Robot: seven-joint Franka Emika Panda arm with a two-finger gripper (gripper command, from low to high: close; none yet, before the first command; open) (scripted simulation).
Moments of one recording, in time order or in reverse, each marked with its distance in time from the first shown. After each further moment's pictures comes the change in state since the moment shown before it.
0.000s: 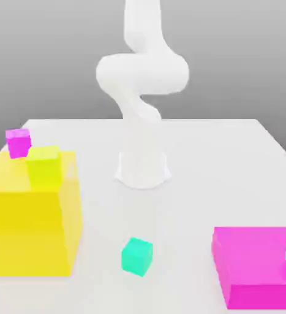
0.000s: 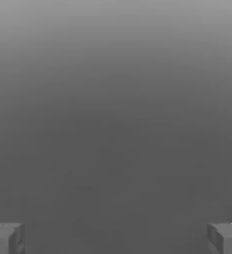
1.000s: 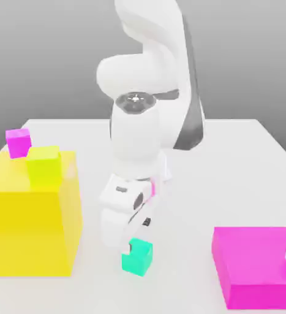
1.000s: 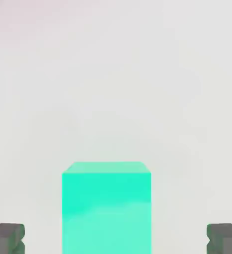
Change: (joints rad) arm 0.259 0.844 -0.256 -0.446 0.122 0.564 -1.165
